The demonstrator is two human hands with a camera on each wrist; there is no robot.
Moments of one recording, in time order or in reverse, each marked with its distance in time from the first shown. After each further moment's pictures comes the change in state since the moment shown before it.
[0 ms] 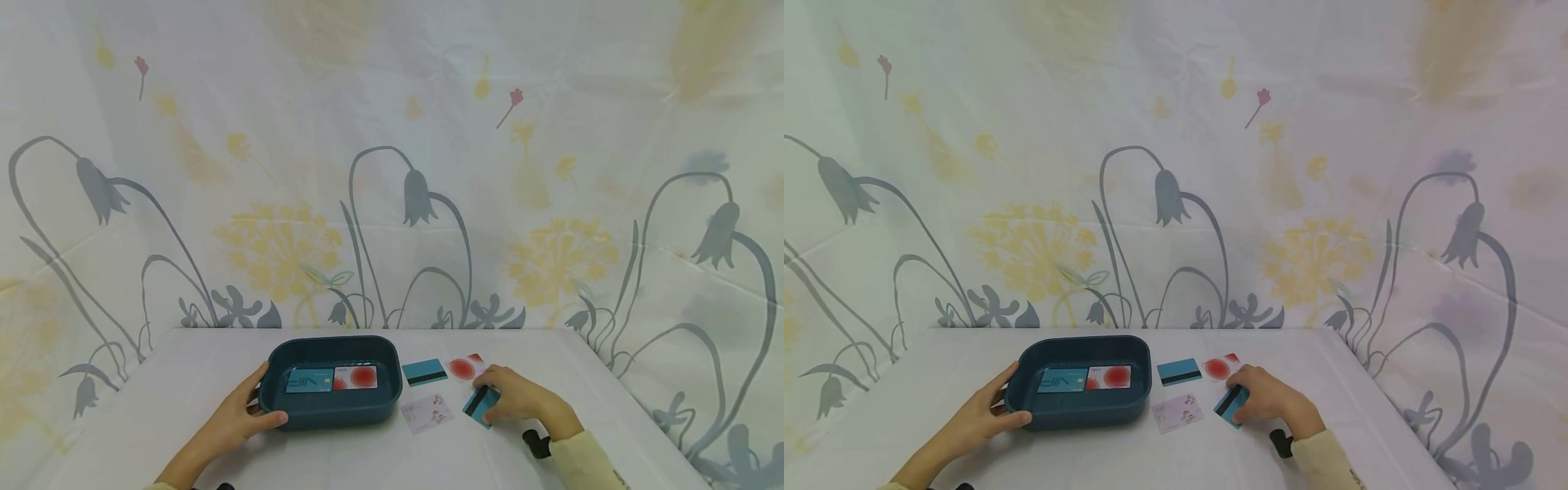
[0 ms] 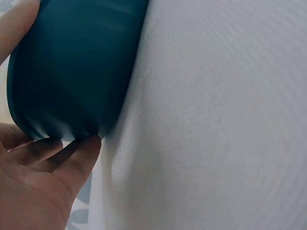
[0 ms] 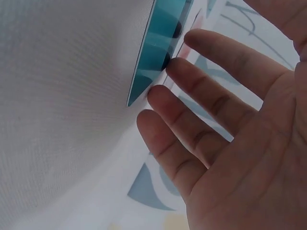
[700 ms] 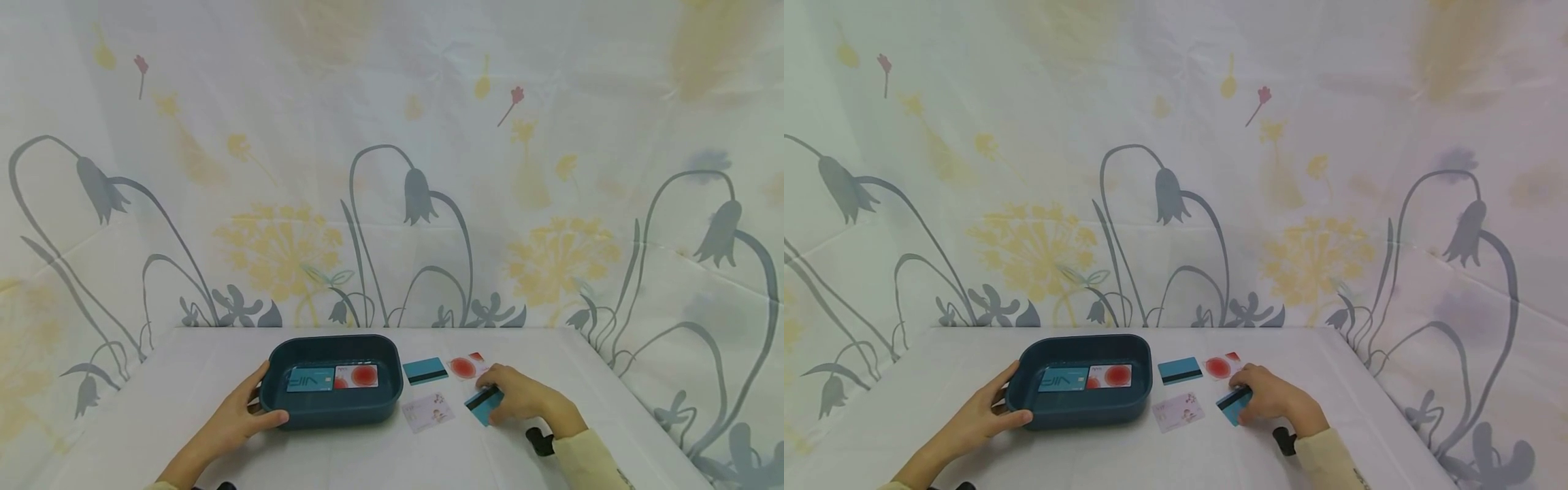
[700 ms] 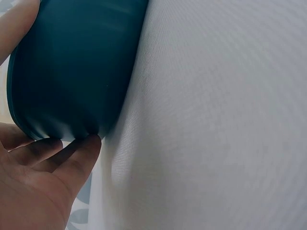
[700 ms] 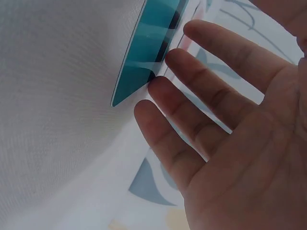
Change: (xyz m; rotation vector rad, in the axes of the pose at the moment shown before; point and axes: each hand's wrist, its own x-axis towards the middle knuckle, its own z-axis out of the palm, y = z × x) left_hand -0.002 0.002 -0.001 -0.006 -0.010 -0.004; right_hand -0.003 -0.001 -0.005 -0.015 -0.034 -0.027
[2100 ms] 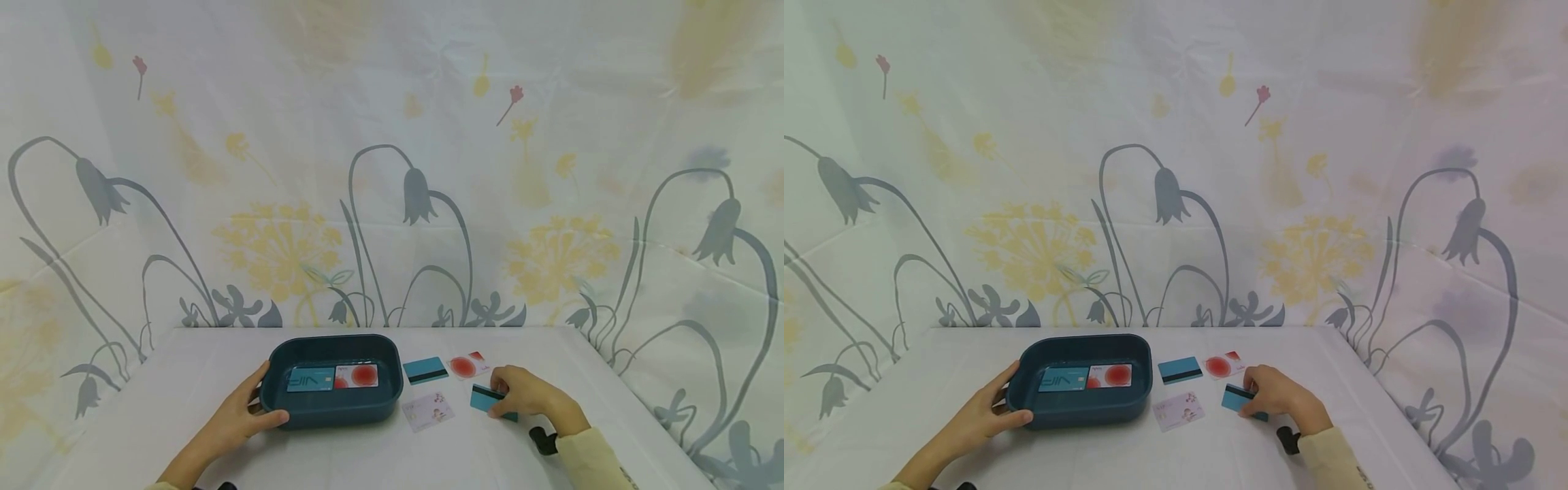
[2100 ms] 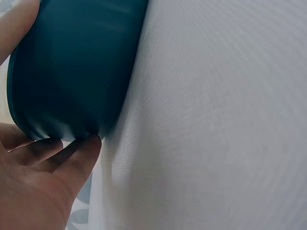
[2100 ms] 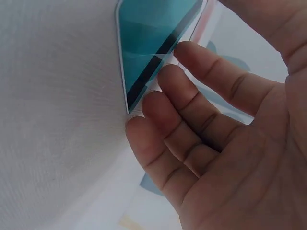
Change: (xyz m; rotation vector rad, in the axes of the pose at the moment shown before) left_hand 0.000 0.001 0.001 0.019 0.013 0.002; right_hand -0.002 0.010 0.001 0.055 0.037 0.159
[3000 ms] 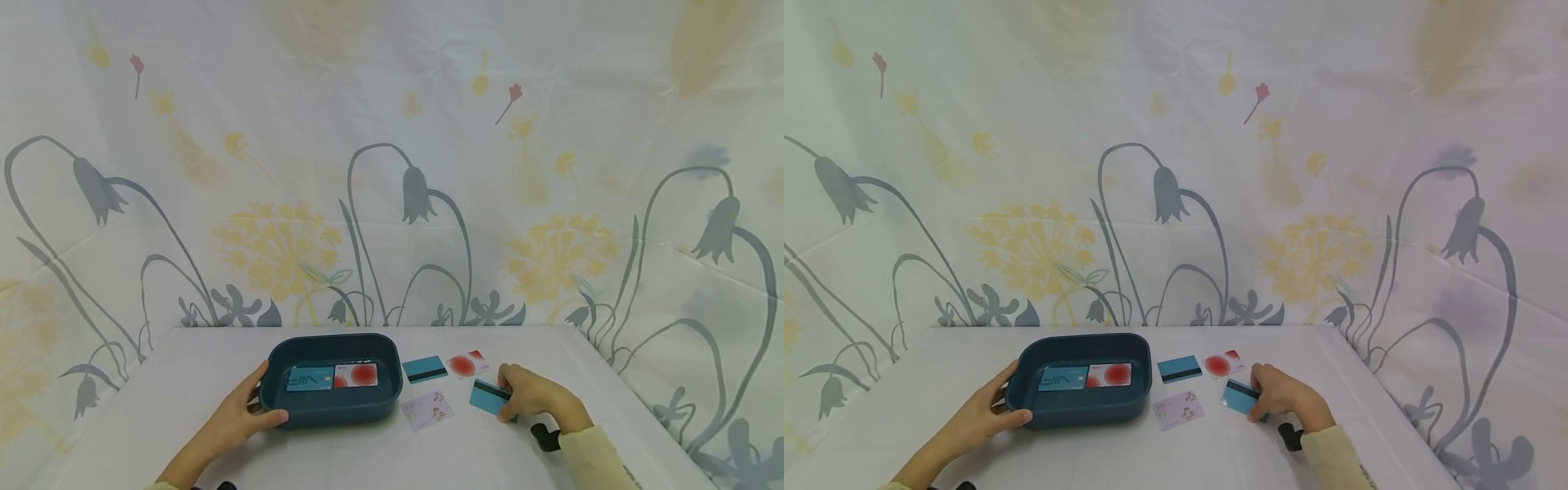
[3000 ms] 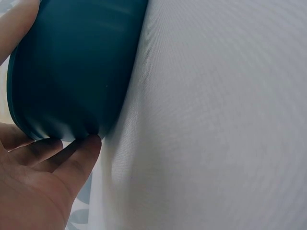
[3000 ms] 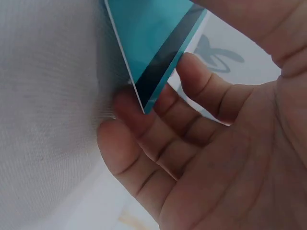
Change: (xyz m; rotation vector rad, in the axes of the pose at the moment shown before) left_hand 0.002 -0.002 0.000 -0.004 -0.005 0.004; right_hand -0.007 -0.003 -0.005 0.001 -0.001 0.072
